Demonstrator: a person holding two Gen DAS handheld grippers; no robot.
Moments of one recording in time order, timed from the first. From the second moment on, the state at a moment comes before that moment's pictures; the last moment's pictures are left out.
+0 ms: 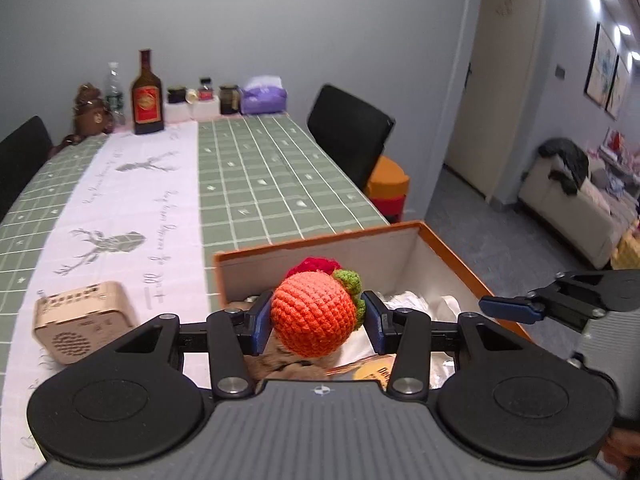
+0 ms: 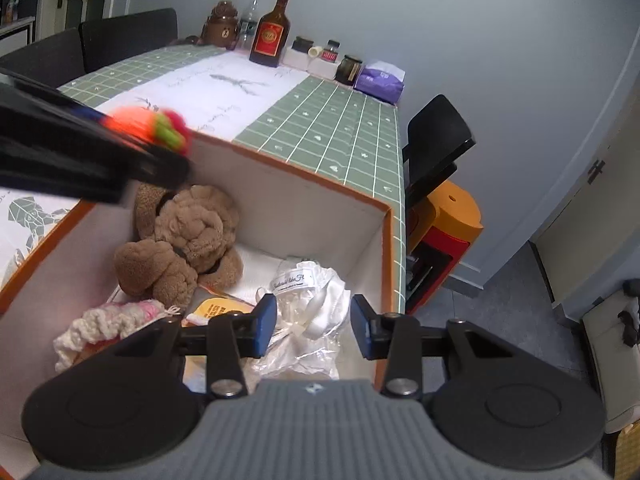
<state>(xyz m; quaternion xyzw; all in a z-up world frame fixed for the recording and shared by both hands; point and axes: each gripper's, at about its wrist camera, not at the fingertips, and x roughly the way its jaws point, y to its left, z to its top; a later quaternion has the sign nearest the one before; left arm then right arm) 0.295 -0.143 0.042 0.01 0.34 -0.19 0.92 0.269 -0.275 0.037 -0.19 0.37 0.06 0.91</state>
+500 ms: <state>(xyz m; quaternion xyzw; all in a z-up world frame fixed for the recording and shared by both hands) 0.329 -0.185 0.003 0.02 0.36 -0.23 0.90 0.266 -0.298 0.032 -0.18 0.35 0.06 0.92</state>
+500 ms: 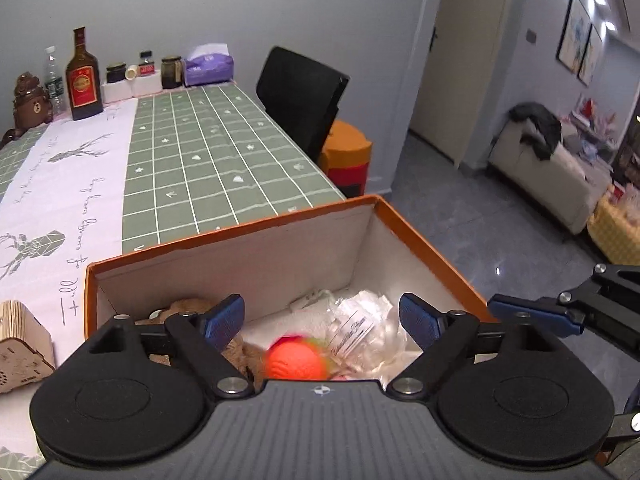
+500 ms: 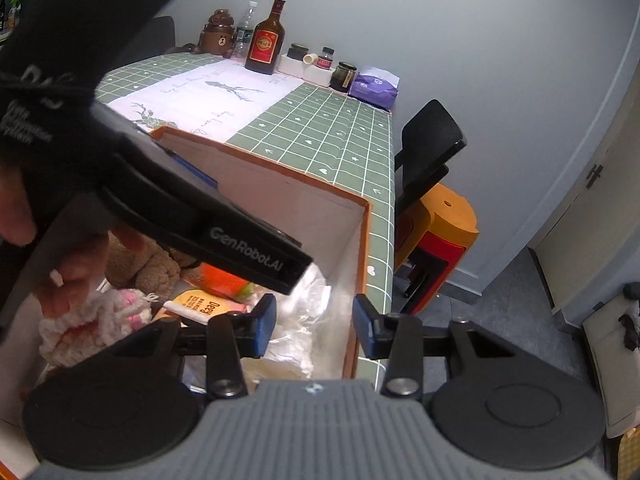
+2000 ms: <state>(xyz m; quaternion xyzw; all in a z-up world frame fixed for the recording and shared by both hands) 0.204 -0.020 0.114 0.01 0.24 -0.14 0.96 0.154 -0.199 0.113 -0.04 0.19 0.09 0.98</state>
